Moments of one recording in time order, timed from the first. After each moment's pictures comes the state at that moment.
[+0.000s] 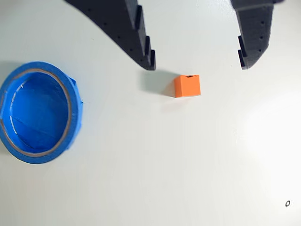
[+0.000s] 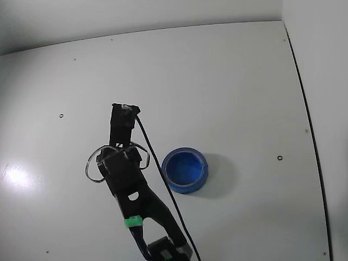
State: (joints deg) arm -26.5 119.4 107.7 62.8 -38.3
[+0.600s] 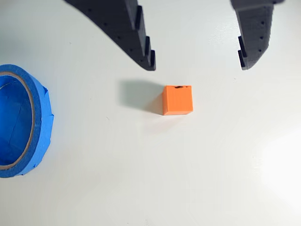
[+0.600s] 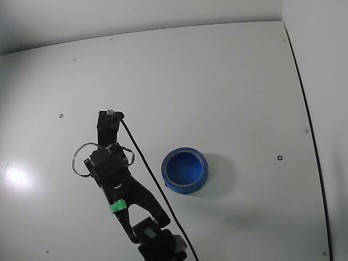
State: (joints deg) arm -32.6 102.7 101.6 62.8 -34.9
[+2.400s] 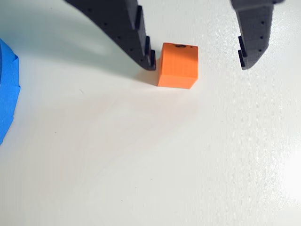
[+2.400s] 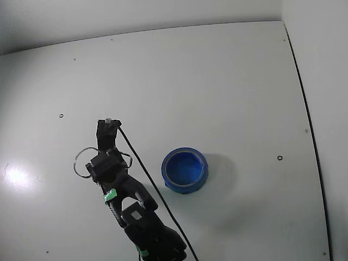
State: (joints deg) arm -33.6 88.9 101.3 50.2 -36.8
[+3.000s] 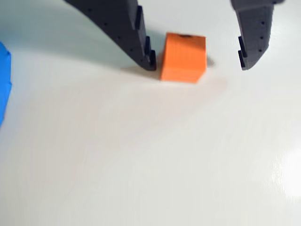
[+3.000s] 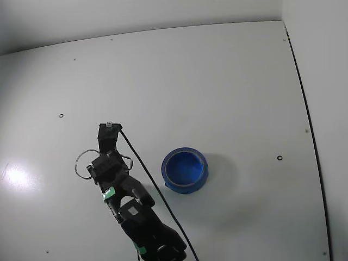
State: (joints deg) arm -34.0 82.6 101.0 49.5 -36.8
